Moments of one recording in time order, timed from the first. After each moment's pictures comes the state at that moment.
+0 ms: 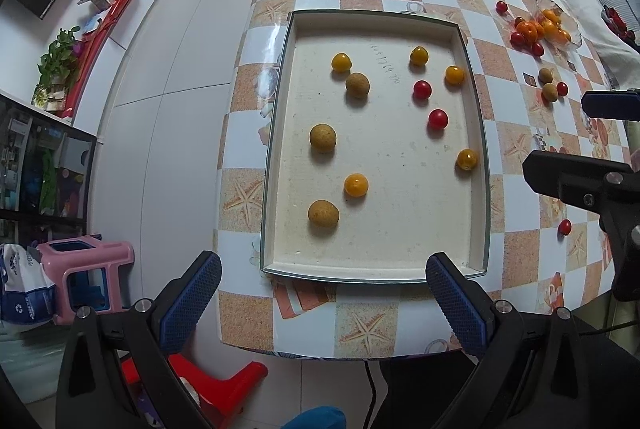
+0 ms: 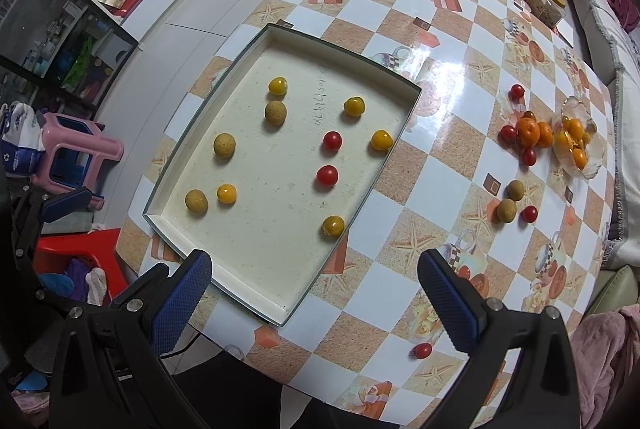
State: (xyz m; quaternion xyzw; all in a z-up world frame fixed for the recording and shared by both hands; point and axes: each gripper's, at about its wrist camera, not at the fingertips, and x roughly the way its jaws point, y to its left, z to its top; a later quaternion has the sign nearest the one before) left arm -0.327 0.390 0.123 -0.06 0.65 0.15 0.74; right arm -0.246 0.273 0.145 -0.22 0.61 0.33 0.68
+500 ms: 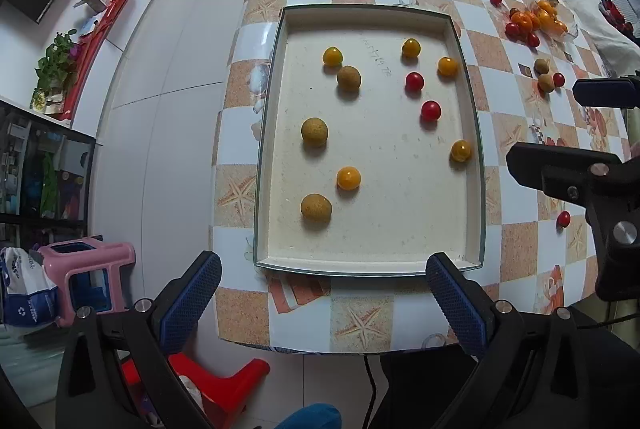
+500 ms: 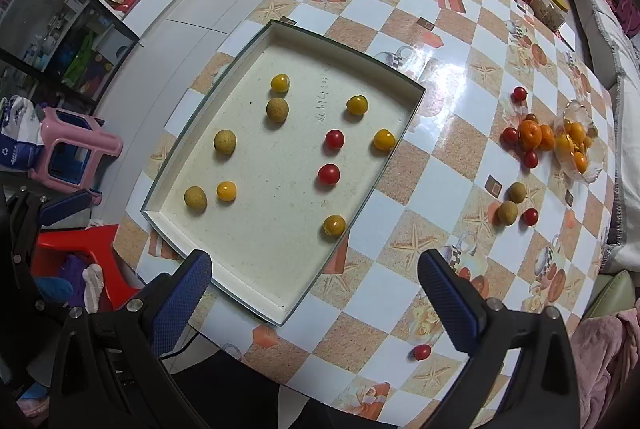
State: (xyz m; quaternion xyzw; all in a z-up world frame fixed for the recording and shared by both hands) left arm -0.327 0.383 0.122 -0.06 0.66 0.15 0.74; right arm -0.250 0.275 0.143 -0.22 0.61 0.33 0.68
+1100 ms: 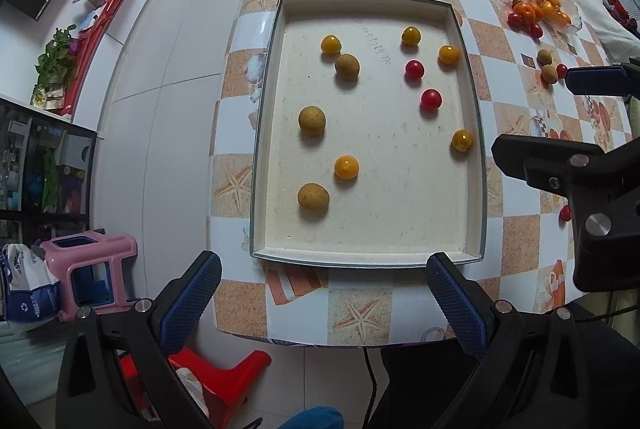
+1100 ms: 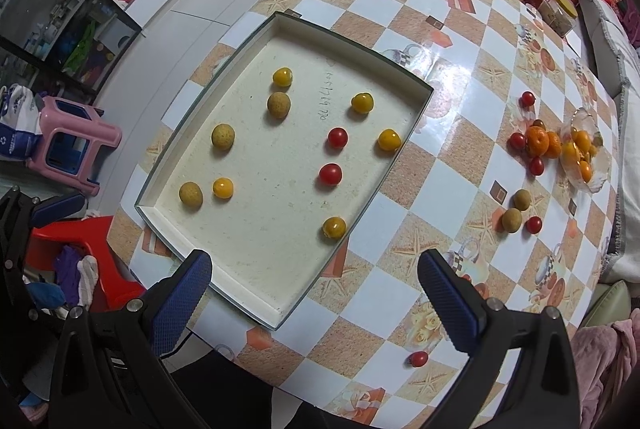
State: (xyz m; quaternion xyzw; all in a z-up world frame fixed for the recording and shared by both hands) left arm -0.326 0.379 0.117 -0.06 0.67 0.15 0.72; right arm -0.246 0.280 0.132 -0.25 0.61 0.34 0.67
